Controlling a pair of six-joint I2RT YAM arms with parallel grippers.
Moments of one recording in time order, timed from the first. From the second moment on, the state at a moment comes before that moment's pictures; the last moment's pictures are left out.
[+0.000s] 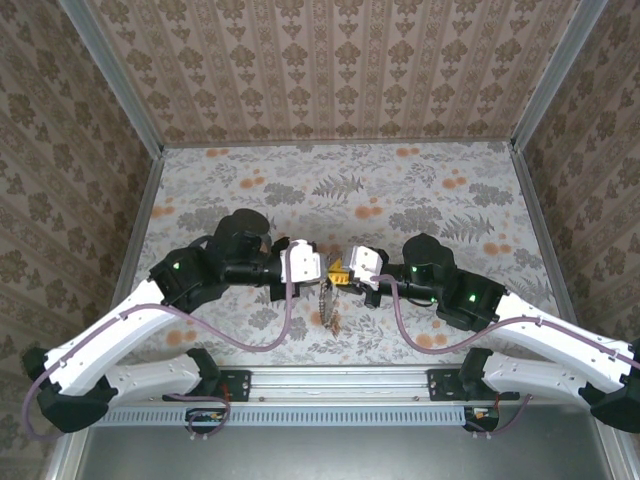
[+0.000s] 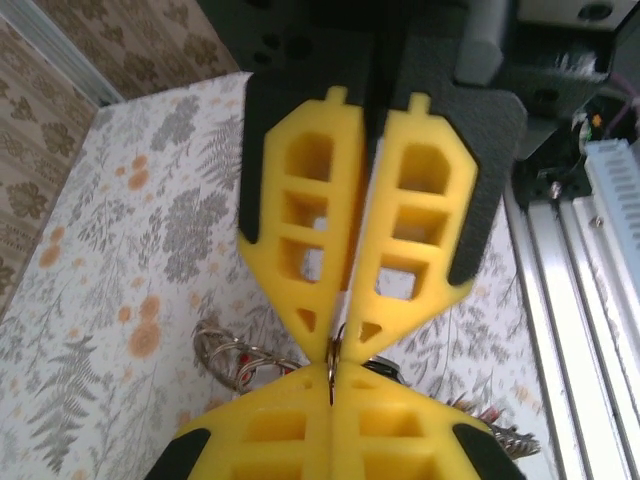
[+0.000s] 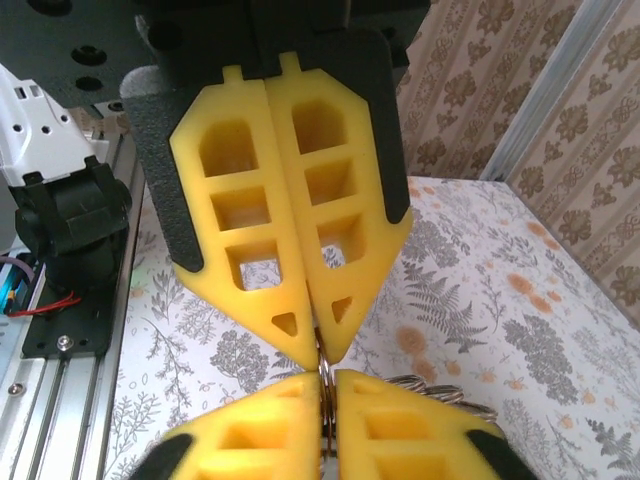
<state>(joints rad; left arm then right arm) -0.97 1.00 1.17 -0.73 0.38 0.56 0.95 0.94 0.87 -0.19 -0.23 -0.34</state>
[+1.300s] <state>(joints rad) -0.81 0.82 0.88 -0.22 0.75 0.27 0.95 0.91 0.87 -0.11 -0.25 -0.32</state>
